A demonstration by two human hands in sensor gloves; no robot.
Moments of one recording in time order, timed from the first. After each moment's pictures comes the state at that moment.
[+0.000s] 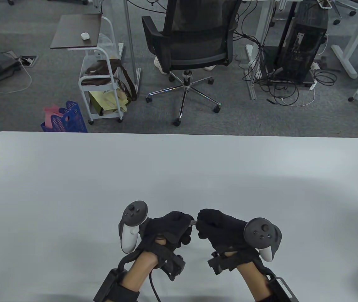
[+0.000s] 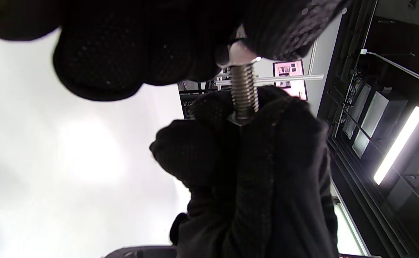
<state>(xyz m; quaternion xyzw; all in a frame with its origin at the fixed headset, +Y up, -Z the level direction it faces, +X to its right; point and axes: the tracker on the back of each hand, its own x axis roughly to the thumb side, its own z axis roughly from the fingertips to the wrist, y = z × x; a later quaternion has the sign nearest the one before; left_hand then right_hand) -0.101 -0.696 -0.336 -0.16 -0.08 0.66 0.73 0.142 -0.674 -0.319 0.17 -0.13 0.84 0.51</state>
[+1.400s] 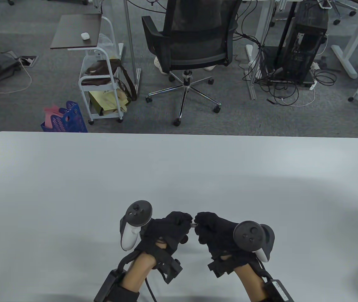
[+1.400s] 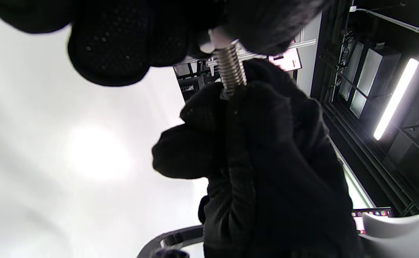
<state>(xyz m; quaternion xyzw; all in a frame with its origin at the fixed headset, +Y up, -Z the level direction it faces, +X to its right) -0.100 -0.705 -0.336 -0.19 -0.15 0.60 0.76 0.132 -0.681 -0.315 0.19 -0.15 0.88 0.40</state>
